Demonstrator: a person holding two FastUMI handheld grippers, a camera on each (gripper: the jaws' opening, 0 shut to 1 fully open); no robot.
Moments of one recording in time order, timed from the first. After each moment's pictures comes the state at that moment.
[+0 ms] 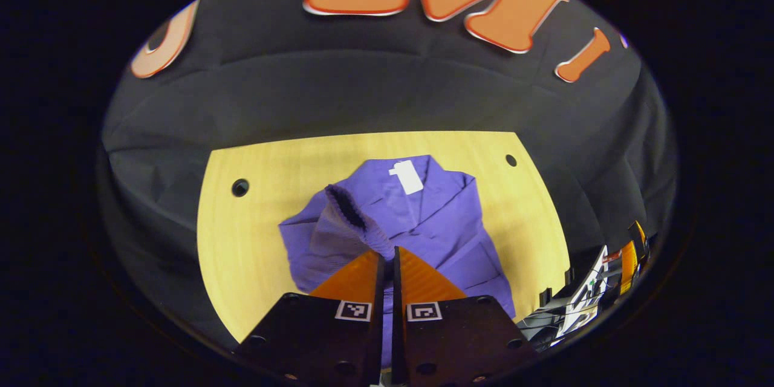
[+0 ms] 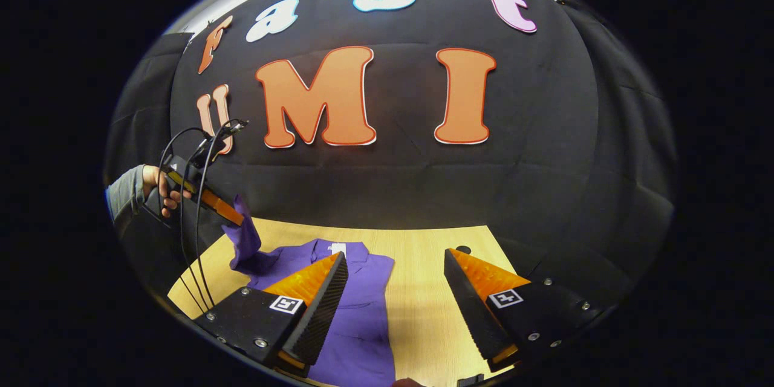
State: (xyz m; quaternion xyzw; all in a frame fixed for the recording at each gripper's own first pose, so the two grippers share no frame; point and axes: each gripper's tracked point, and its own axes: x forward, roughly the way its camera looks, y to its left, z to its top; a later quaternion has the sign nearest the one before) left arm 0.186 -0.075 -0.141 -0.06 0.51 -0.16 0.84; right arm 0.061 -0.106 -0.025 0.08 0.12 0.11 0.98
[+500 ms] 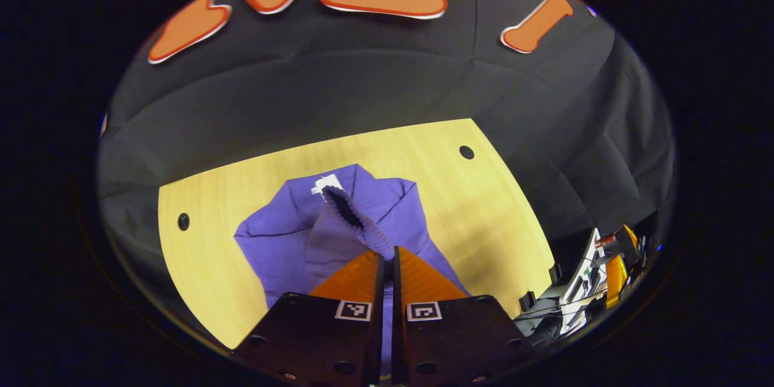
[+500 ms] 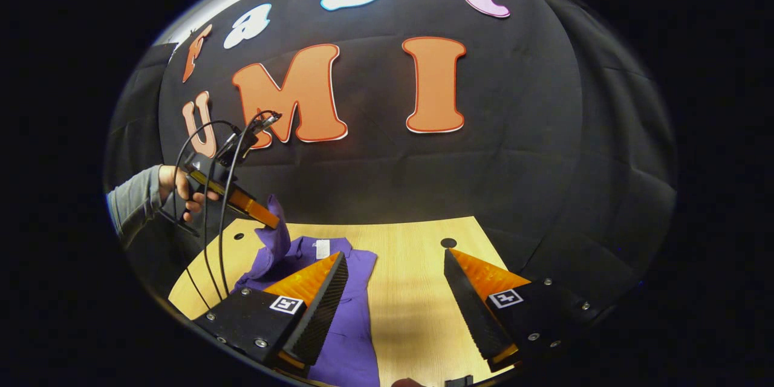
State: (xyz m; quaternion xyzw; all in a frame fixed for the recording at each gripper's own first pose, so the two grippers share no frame) left arm 0.218 -0.236 -0.146 -0.04 0.52 -0.24 0.82; right arm 0.072 -0.148 -0.055 0.10 0.14 0.10 0.98
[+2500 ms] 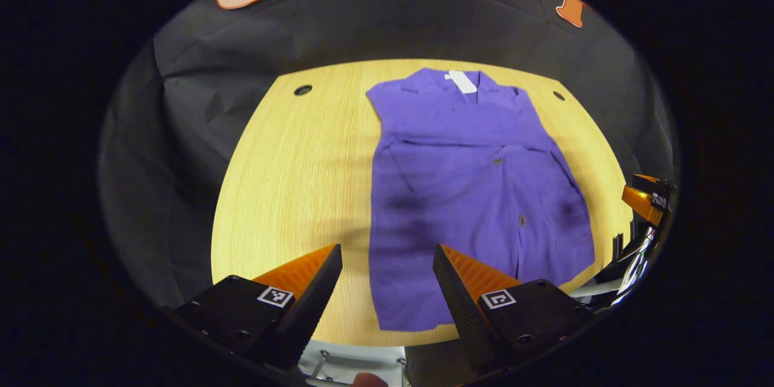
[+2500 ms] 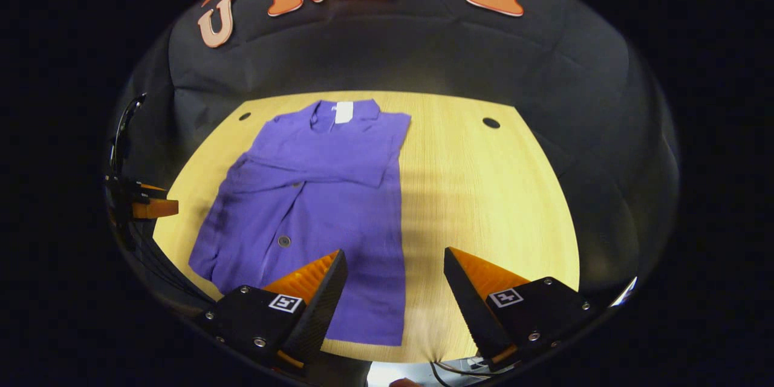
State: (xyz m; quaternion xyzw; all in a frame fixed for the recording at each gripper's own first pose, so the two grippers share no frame) left arm -0.087 0.009 -0.318 -0.02 0.56 -0.01 0.83; right arm -0.017 -0.044 -0.255 0.01 0.40 0.16 0.90
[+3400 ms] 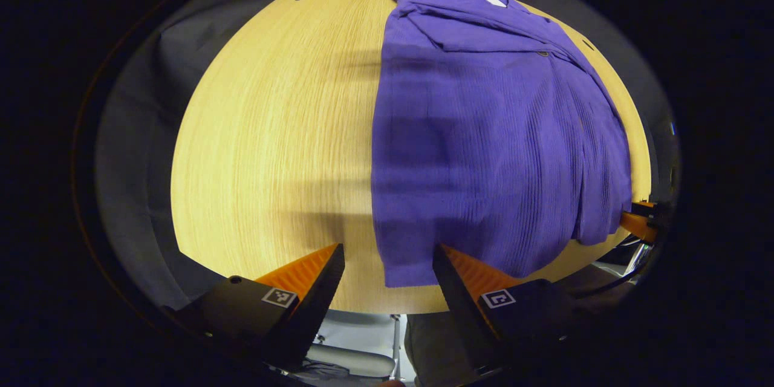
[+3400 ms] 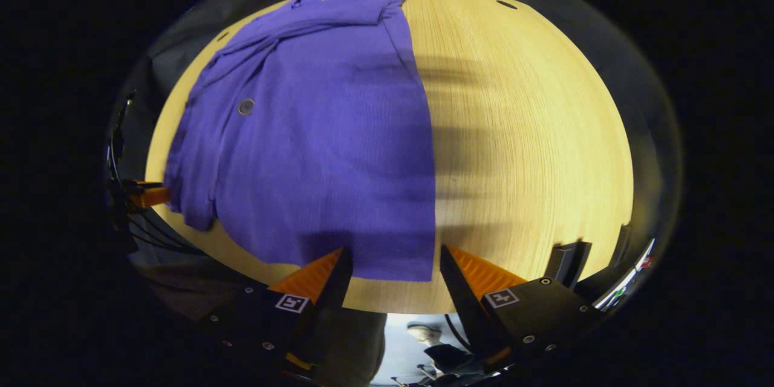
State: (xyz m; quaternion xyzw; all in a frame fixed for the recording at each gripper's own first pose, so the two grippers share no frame) left arm -0.191 0.005 -0.426 -0.05 0.69 0.00 0.72; right arm -0.129 -0.035 -0.378 -0.01 0.61 0.16 0.77
